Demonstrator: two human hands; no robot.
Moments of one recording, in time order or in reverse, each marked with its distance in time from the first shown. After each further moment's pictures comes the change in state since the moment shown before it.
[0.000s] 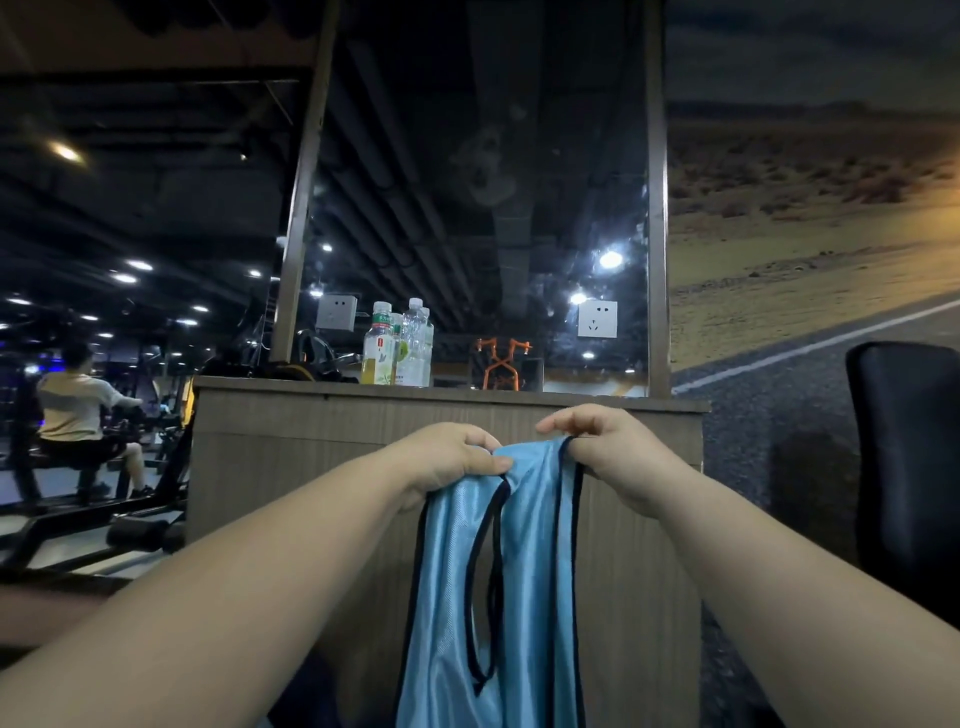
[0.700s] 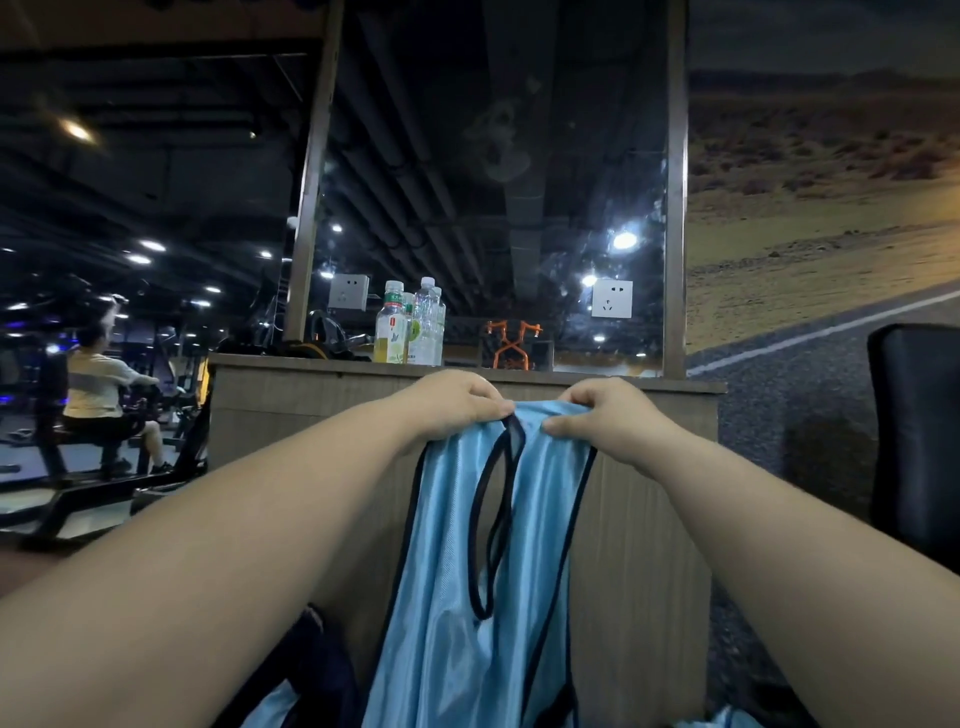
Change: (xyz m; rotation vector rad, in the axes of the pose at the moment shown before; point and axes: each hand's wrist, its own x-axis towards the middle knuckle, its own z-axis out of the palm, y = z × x) left_hand 0.002 0.016 -0.019 0.371 0.170 0.097; right_hand 0.007 -0.019 0.006 -0.365 0.006 0.040
